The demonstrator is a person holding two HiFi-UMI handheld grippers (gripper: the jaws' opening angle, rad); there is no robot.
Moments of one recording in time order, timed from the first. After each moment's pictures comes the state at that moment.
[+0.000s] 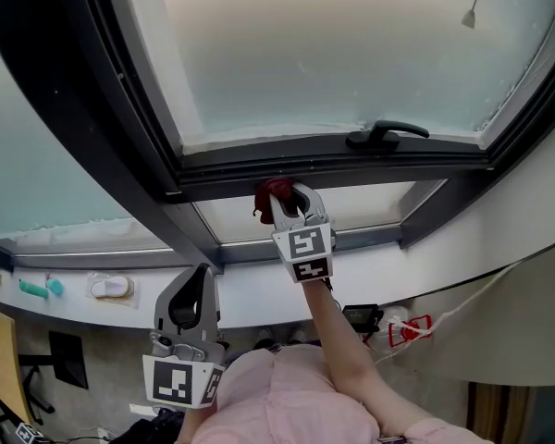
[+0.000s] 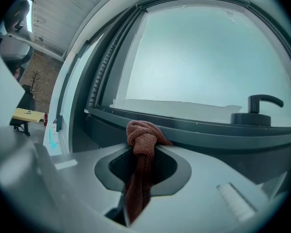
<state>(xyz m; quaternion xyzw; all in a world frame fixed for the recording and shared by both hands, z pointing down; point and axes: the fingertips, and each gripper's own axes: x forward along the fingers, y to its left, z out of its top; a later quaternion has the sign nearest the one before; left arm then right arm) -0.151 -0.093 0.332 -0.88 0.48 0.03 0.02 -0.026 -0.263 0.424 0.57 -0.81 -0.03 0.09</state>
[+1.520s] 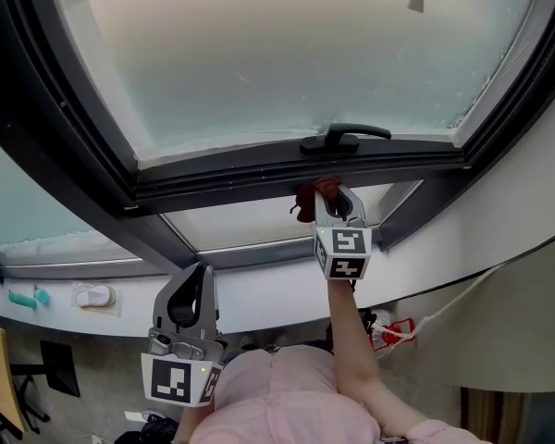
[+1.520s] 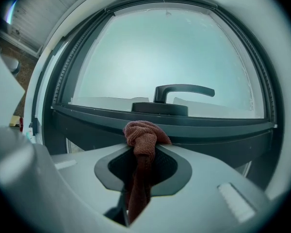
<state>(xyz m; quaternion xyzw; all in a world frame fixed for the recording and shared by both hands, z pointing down) -0.065 -0.102 0.332 -0.89 0.45 0.03 0.02 0.163 -0.249 0.426 0.68 -0.73 0.00 0.07</state>
